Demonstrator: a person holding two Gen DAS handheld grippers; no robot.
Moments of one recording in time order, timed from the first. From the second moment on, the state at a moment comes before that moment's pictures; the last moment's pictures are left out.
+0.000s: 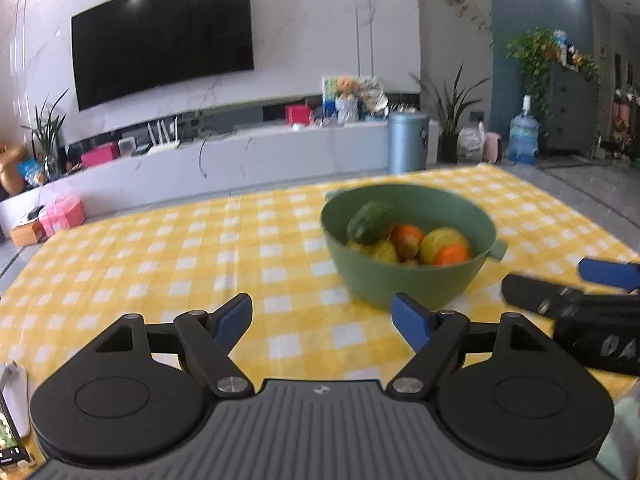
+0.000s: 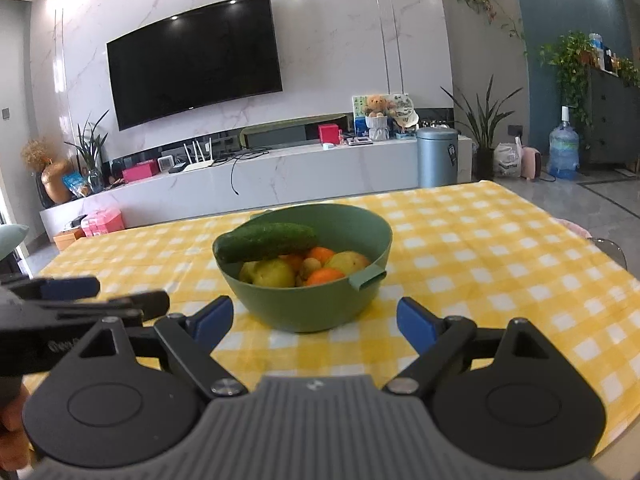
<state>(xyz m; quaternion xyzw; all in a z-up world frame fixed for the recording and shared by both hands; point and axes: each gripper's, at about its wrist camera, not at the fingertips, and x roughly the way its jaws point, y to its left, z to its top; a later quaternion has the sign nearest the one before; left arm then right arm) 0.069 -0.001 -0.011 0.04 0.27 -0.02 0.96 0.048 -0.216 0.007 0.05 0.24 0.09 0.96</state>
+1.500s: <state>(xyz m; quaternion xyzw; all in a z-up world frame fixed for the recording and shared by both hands) 0.069 0.011 -0.023 0.04 0.31 -0.02 0.95 0.062 -0.211 -0.011 0.05 0.28 0.07 0.96</state>
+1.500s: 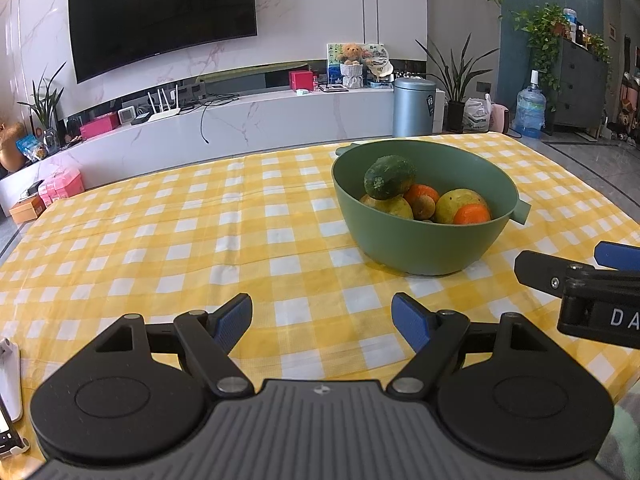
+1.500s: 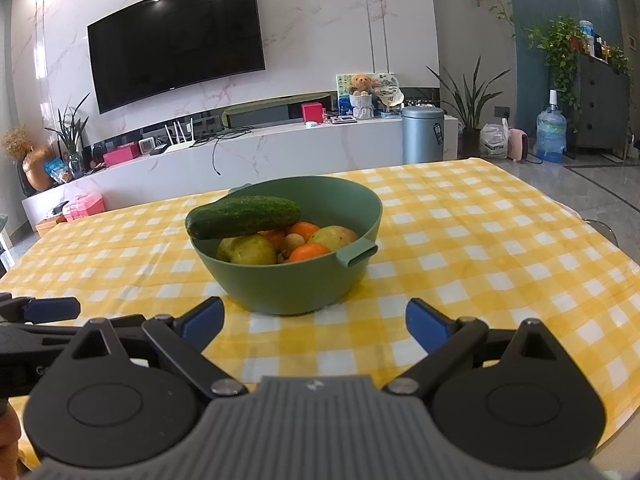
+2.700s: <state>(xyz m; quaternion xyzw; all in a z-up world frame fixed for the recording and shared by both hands) 0.069 0.011 -0.020 0.04 0.32 -0.01 0.95 0.063 -0.211 -0.009 0.04 0.27 0.07 0.96</state>
